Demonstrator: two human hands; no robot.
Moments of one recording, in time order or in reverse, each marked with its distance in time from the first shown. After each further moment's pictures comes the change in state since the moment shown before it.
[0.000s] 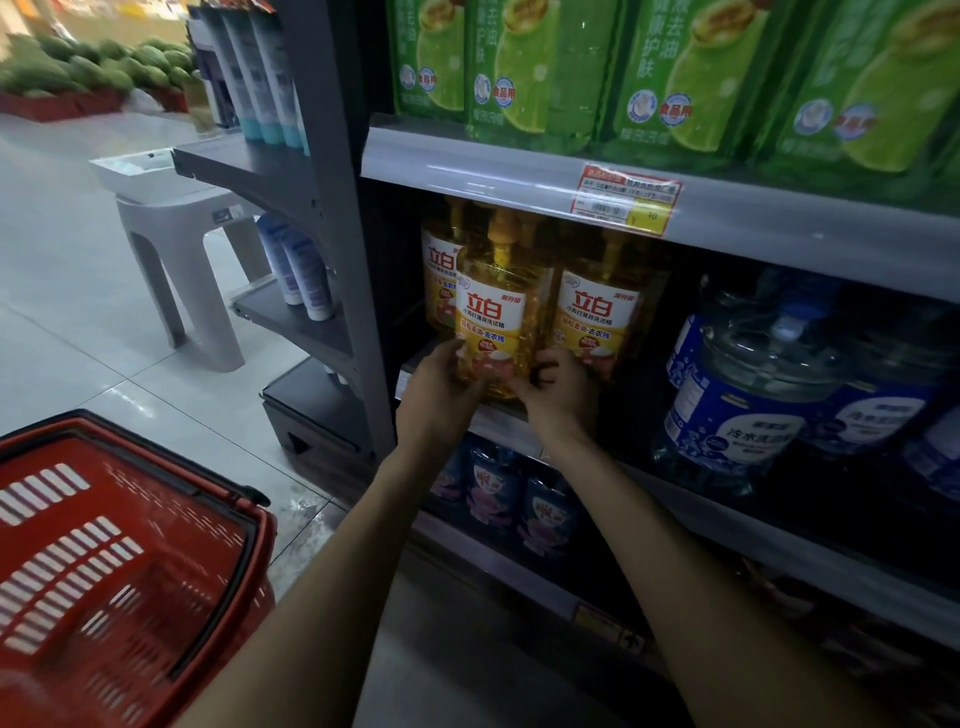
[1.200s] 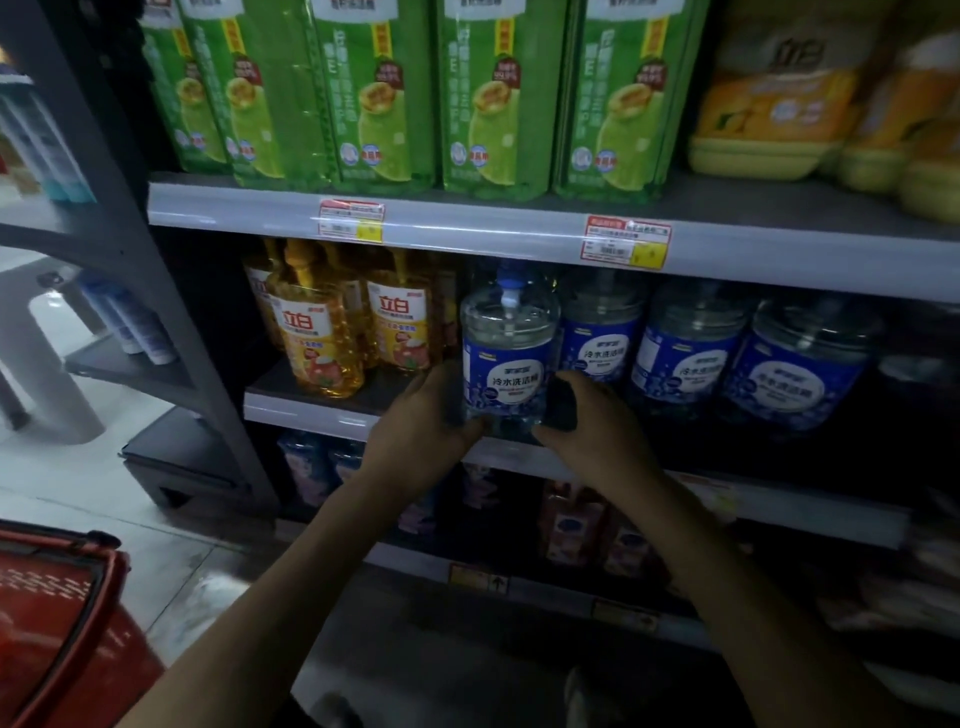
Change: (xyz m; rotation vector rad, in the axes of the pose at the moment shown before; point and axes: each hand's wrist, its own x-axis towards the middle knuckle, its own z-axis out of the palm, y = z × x) left_hand -0.120 0.133 0.079 0.209 -0.360 0.355; right_hand -0.103 0.044 -0.265 -0.538 -0.012 -0.090
